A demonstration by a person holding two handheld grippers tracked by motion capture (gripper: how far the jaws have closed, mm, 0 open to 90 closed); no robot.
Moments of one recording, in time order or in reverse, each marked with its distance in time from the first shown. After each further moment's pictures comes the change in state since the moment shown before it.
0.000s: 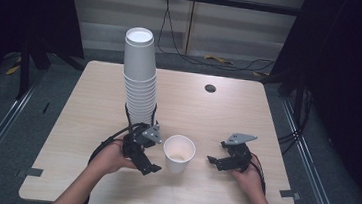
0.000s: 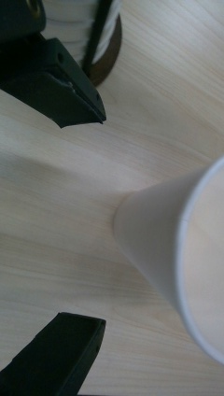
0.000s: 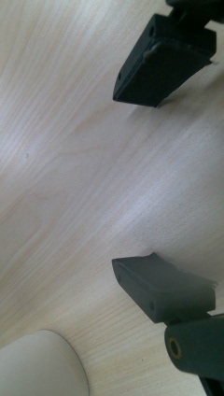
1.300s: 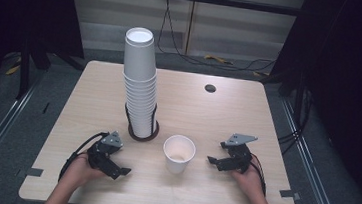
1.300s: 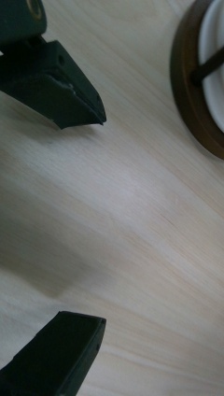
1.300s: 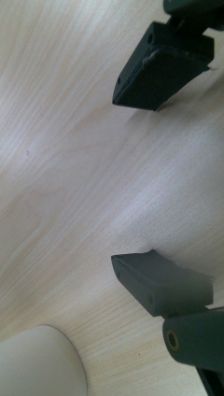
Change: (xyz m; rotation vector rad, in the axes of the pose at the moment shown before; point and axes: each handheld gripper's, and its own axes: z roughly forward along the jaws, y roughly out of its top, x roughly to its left) left arm 0.020 -0.114 -0.006 -0.053 0.097 -0.239; right arm 0.001 -0.001 -0.001 -0.005 0.002 -0.006
